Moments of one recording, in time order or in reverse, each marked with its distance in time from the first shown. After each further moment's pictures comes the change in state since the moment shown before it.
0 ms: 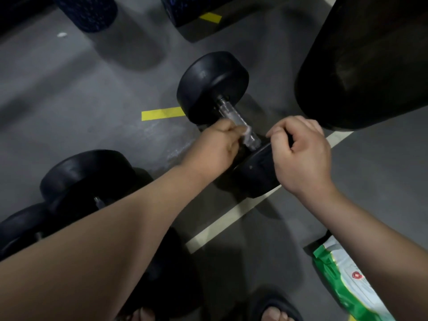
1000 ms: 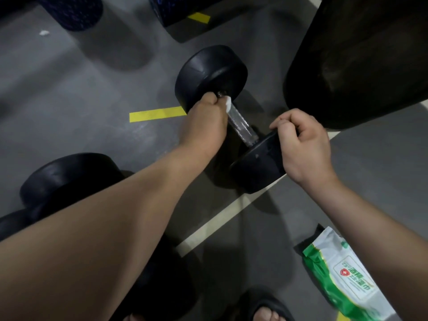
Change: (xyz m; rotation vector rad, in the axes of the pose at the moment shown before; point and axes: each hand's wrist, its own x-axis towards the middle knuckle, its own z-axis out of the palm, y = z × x) left_hand 0.050 0.003 -0.006 0.323 0.218 -0.164; right_hand 0.022 0.023 -0.009 0.167 -0.018 0.130
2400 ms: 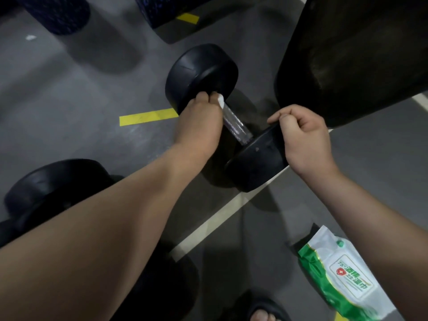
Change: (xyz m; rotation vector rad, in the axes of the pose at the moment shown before) left_hand 0.005 0.017 0.000 0.225 -0.011 0.053; right_hand 0.013 0.008 -0.011 0.190 -0.022 0.072
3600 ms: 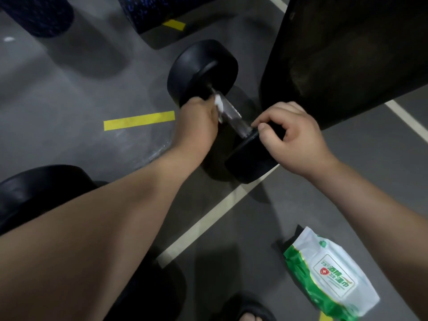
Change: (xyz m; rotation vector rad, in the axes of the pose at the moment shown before) left_hand 0.019 0.009 0.029 -0.401 0.126 -0.022; right_hand 0.013 -0.006 -0.032 -0.388 -0.169 -0.428
